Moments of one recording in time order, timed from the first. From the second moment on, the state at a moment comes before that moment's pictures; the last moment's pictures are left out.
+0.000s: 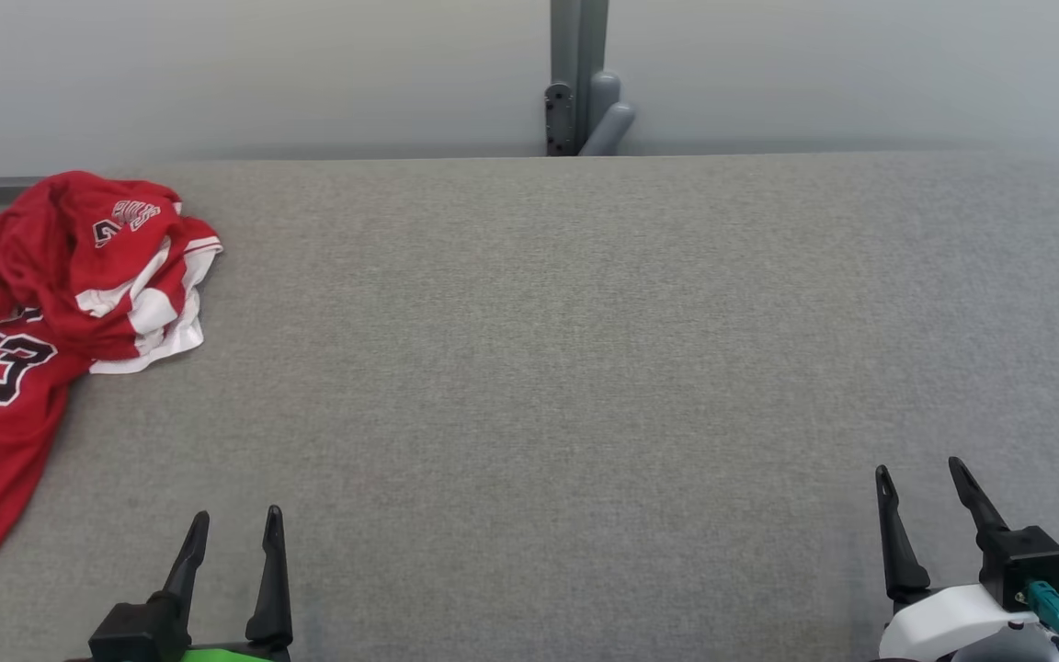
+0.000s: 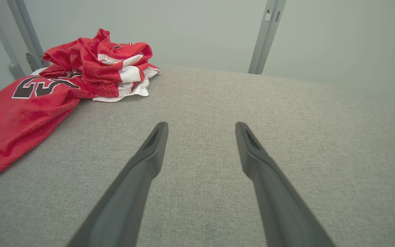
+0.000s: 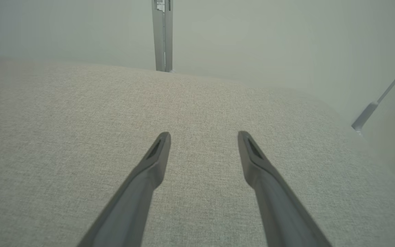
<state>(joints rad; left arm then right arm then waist) 0.09 0.06 0.02 0.21 -0.19 -0.13 -0.26 0.05 -0.05 -0.13 0.20 -0.06 0.13 -0.26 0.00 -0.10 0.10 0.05</state>
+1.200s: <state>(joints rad) -0.31 0.11 0.00 0.42 -0.37 -0.13 -0.24 -0.07 -0.05 -0.02 0.18 -0.15 0.13 -0.26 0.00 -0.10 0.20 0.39</state>
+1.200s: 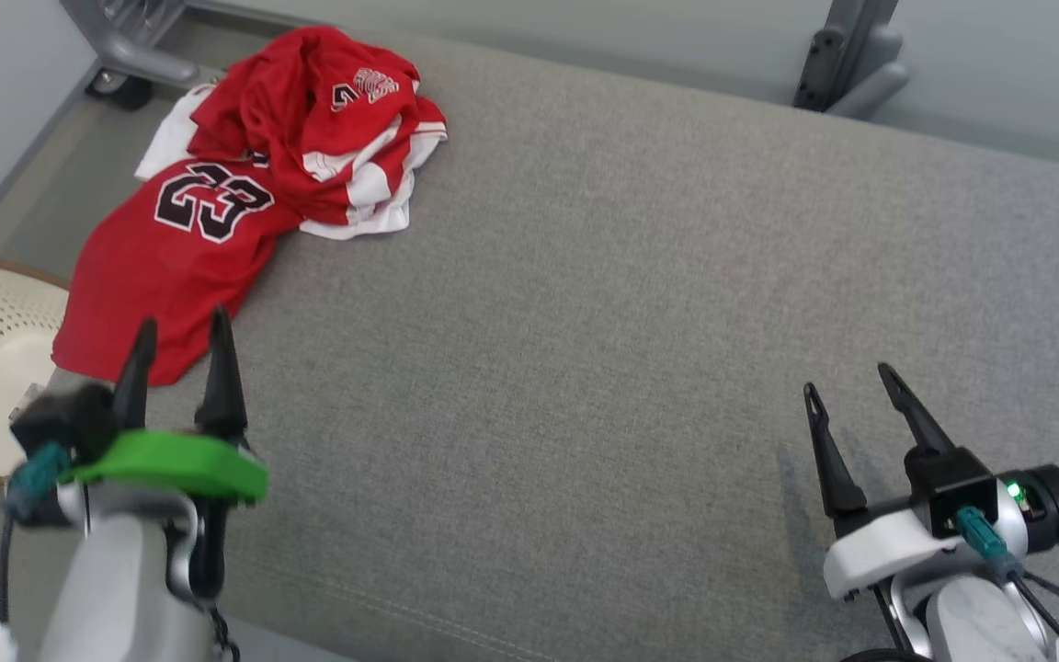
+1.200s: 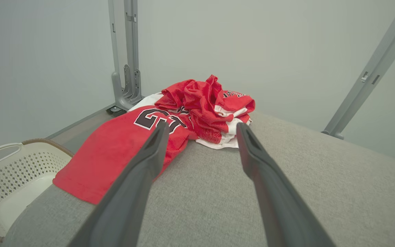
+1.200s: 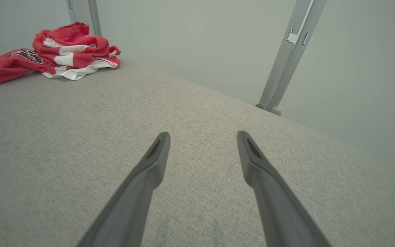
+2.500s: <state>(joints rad) -0.99 0.38 -0.35 0.95 -1.00 -0.13 -0.21 -0.19 -0.05 0.04 0.07 -0.20 0.13 -0.28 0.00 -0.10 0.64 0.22</state>
